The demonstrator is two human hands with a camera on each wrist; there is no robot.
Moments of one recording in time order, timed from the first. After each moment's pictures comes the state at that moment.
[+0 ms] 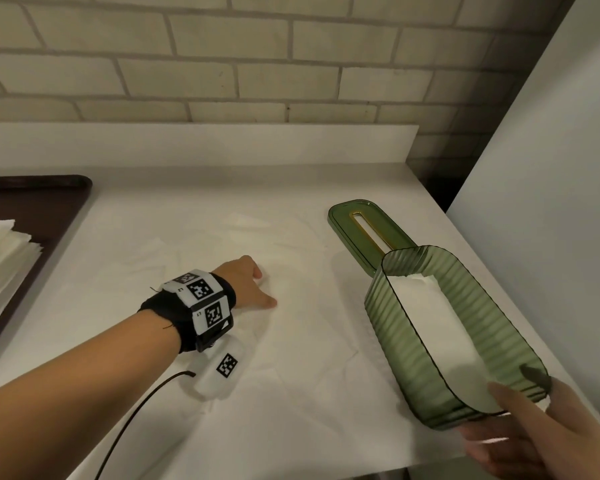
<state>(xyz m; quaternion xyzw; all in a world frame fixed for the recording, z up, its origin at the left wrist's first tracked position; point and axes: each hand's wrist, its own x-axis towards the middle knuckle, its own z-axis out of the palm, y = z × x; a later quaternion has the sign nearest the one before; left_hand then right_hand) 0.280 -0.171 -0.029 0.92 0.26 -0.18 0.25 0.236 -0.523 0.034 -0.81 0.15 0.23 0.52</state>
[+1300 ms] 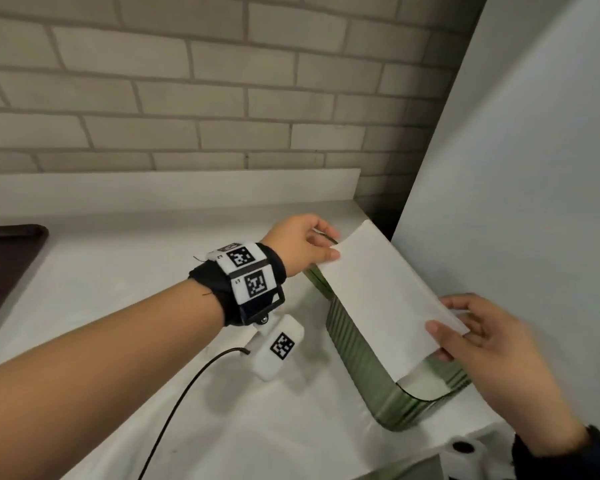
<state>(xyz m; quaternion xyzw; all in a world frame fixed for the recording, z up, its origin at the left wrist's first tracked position) 0.325 -0.257 0.071 0.85 0.01 0.02 0.53 0.271 -0.511 0.057 -0.83 -0.06 -0.01 0.56</state>
